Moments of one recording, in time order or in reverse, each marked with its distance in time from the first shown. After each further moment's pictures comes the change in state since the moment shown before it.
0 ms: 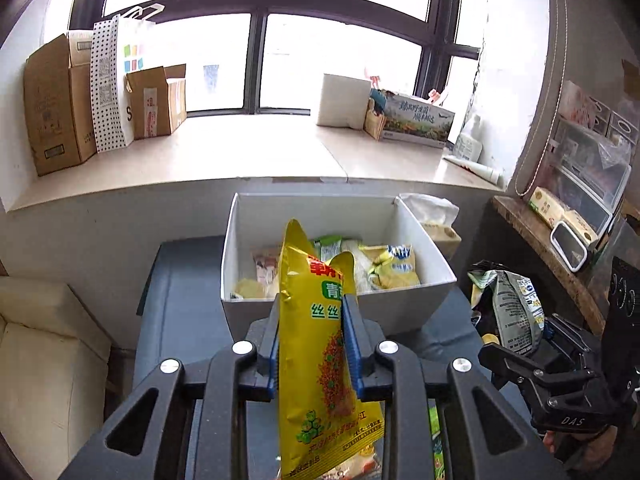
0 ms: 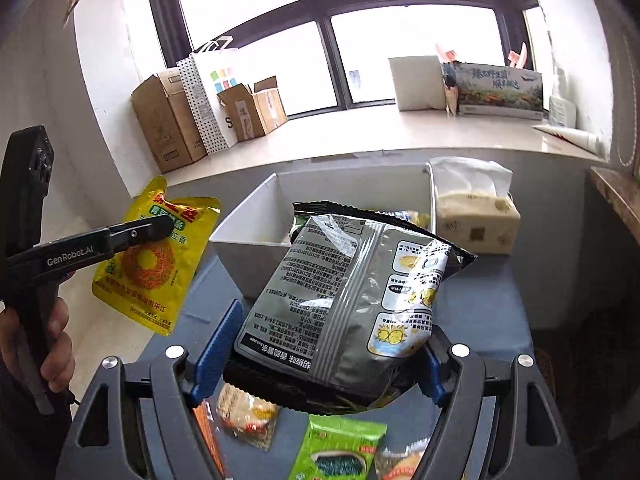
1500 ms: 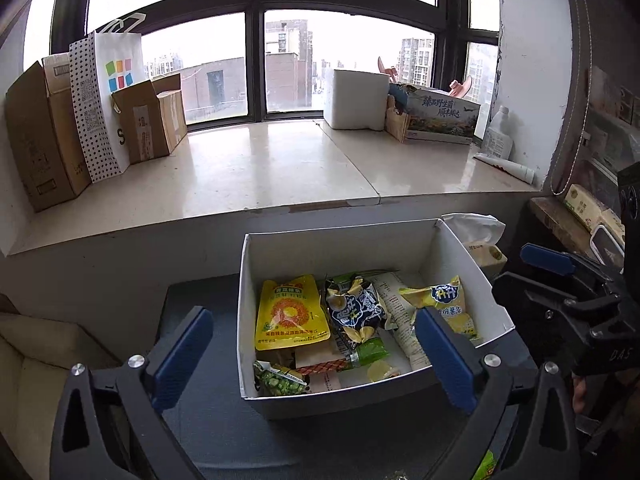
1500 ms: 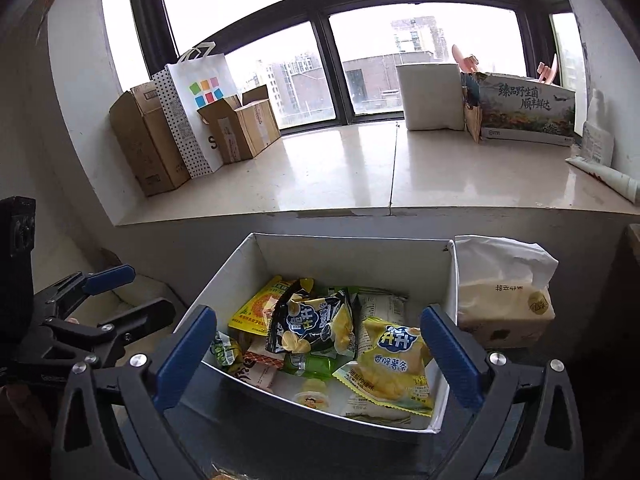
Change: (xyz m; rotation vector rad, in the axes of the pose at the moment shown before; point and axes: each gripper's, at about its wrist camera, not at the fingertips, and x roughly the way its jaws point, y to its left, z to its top) left arm 0.072 0.011 0.051 0.077 0.007 0.086; right arm 0.076 -0.024 0.102 -0.002 0.001 0.006
